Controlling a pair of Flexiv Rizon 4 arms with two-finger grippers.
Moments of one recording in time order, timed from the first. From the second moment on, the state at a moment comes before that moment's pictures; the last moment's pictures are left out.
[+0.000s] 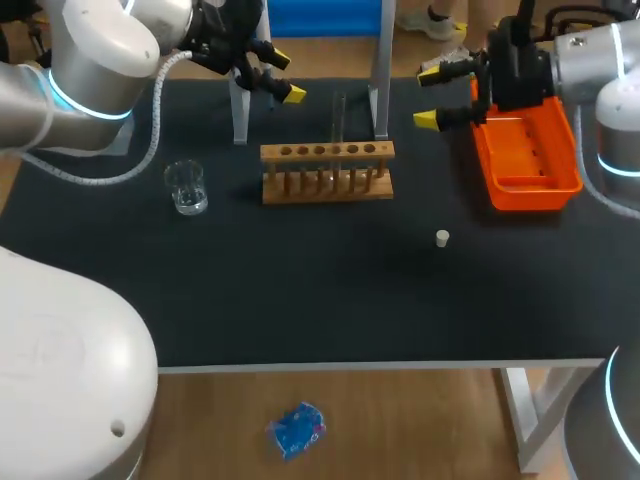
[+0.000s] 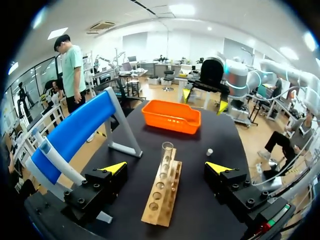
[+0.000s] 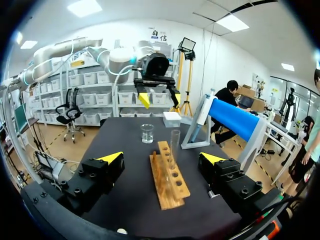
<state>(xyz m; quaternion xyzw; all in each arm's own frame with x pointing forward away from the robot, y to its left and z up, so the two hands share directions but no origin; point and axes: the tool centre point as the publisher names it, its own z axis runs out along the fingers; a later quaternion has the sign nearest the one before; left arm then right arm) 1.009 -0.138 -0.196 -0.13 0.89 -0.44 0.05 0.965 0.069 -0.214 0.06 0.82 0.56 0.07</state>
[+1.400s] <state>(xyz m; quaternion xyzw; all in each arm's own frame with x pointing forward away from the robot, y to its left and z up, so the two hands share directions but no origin) 1.018 -0.170 -0.228 -0.12 0.89 -0.43 0.05 0.907 0.035 -0.243 0.08 0.82 0.56 0.07</state>
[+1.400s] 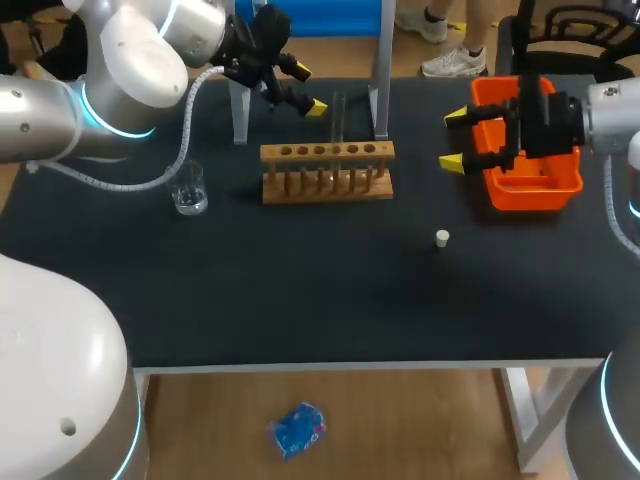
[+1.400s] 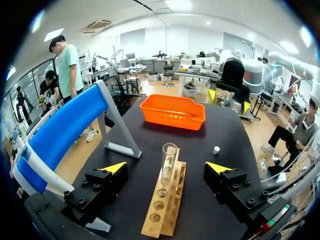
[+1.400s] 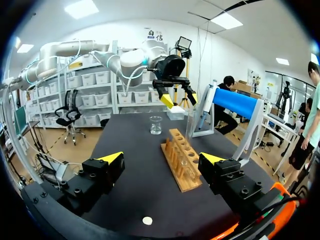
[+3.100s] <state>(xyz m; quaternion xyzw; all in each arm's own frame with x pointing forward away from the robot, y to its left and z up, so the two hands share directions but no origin) 1.018 -0.171 -0.228 -0.12 0.89 -0.43 0.05 0.838 -0.023 -0.370 0.18 0.89 0.40 0.09</state>
